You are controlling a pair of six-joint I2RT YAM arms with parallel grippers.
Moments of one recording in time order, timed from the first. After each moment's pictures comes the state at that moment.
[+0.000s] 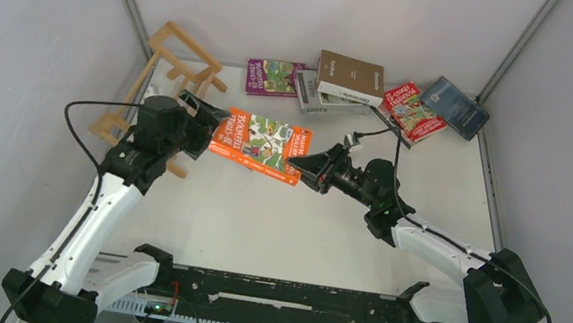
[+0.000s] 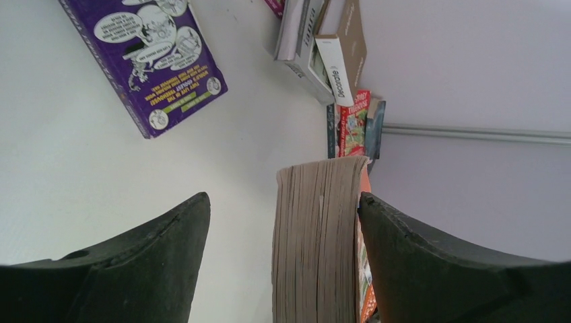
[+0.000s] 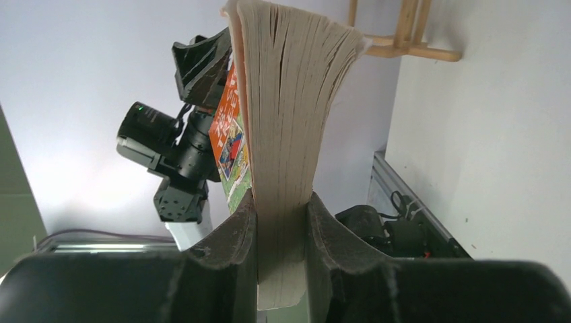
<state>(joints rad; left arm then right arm) -0.26 0.95 1.02 -0.55 -0.04 -1.17 0.68 1.26 0.61 0.62 -0.41 1.52</state>
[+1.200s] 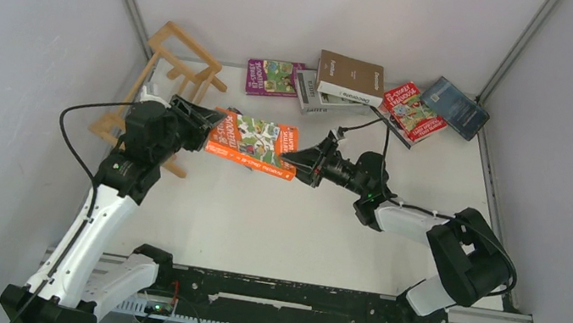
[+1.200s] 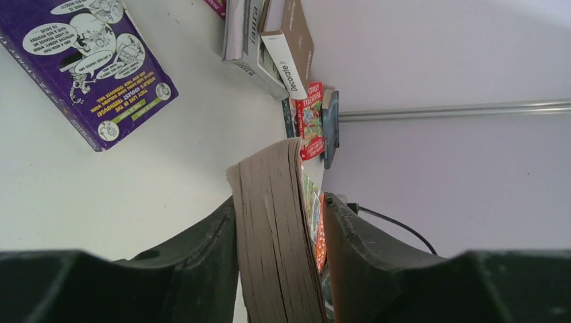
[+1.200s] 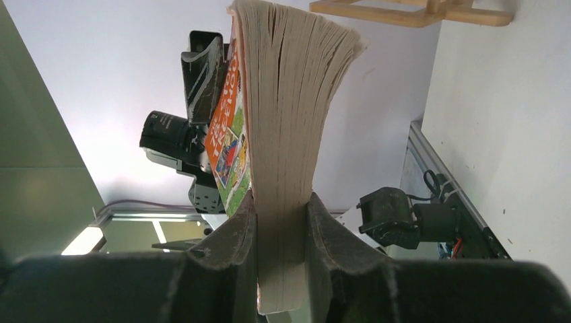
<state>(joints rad) -0.24 0.87 0.94 -0.40 0.06 -1.17 0.64 1.53 0.66 0.96 -0.59 1.70</state>
